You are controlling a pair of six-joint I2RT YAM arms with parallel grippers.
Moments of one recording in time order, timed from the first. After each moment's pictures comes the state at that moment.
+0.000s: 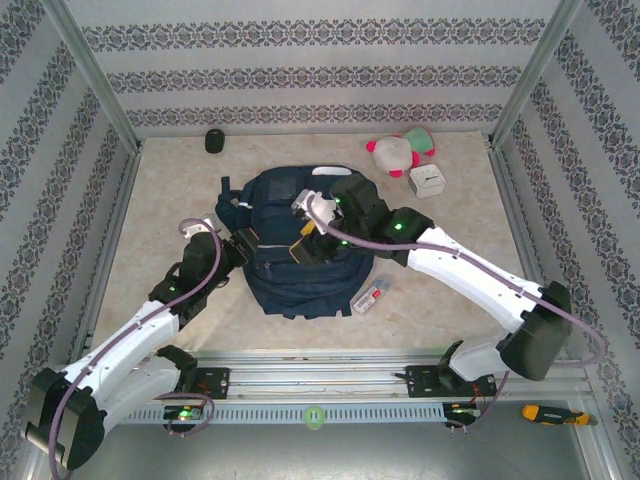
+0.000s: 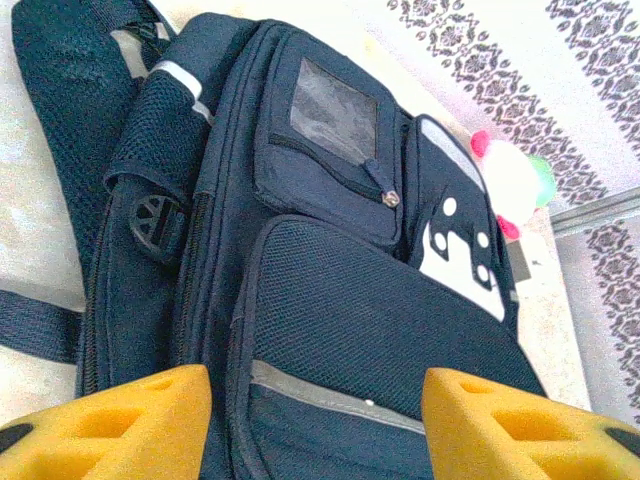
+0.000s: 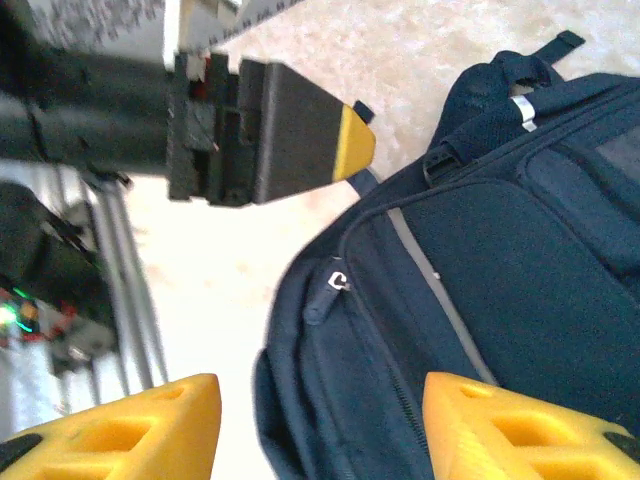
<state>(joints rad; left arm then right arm) -0.42 0.90 0.51 -0.09 -0.10 -0.88 0.81 1.44 1.31 -0.60 -0.36 -0.11</state>
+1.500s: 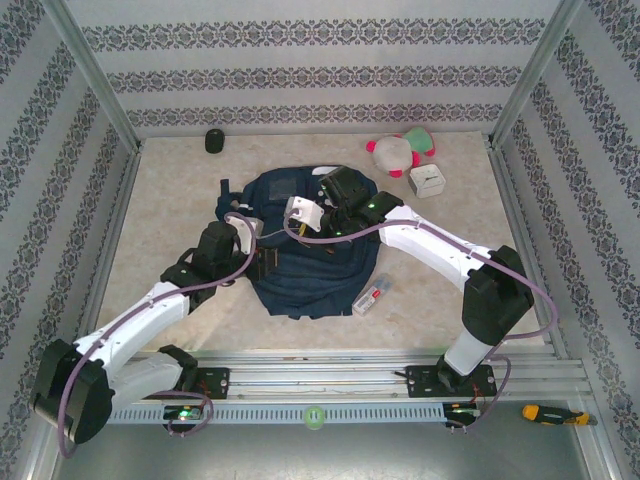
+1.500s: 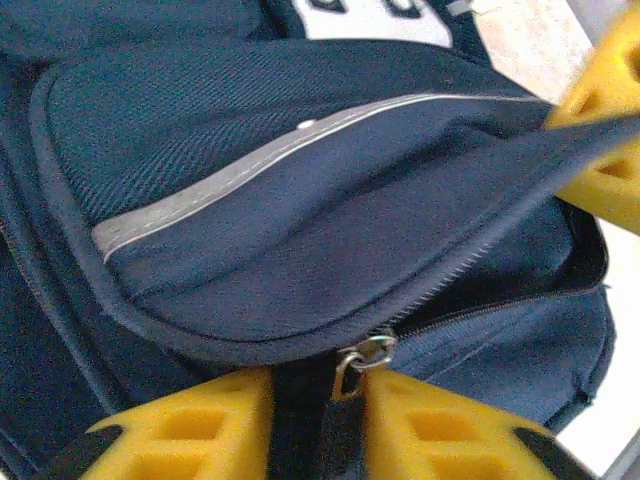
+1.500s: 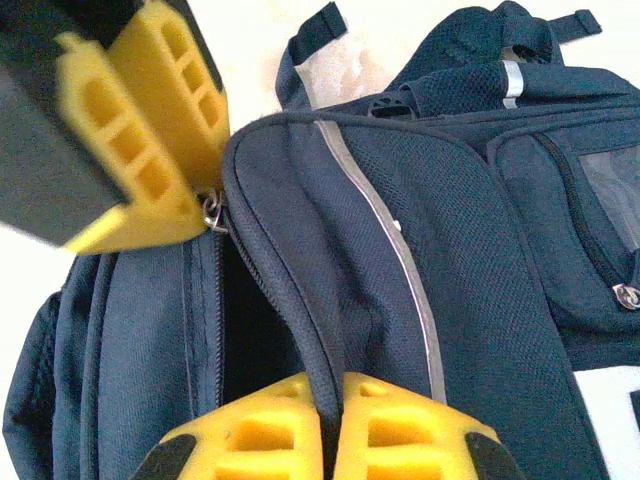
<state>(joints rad) -0.45 1.07 0.62 -0.22 0.24 -0.37 0.69 1.66 1.37 -0.59 -0.42 -0.52</state>
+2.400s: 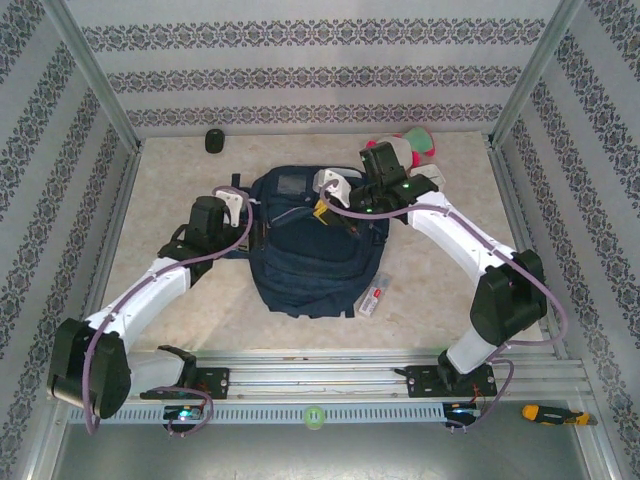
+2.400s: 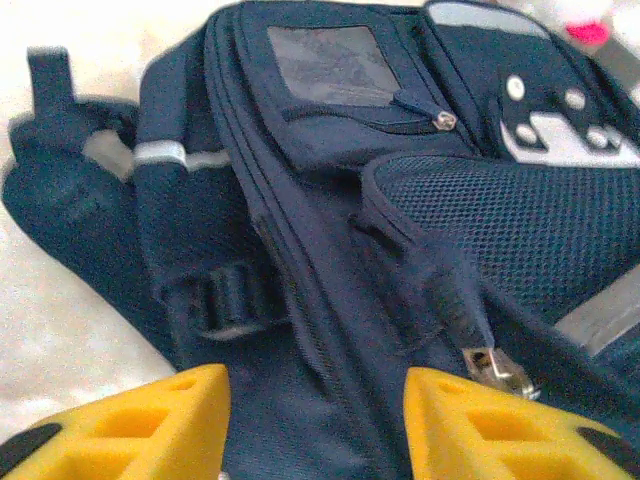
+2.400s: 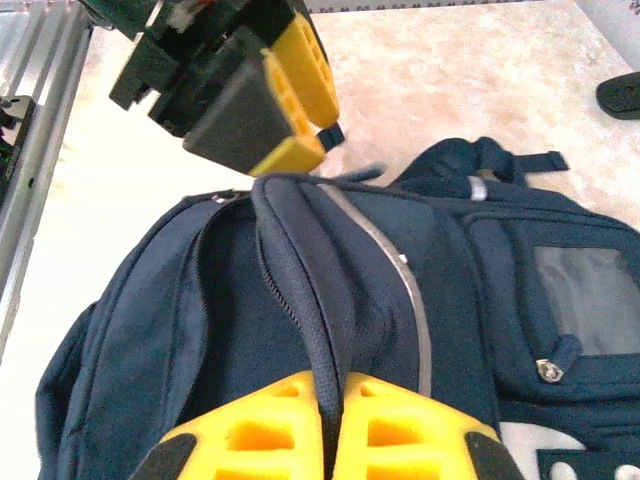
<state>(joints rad) -0.29 1.20 0.76 -0.20 0.14 -0.15 0.47 1.62 1.39 -0.58 -0.77 -0.66</state>
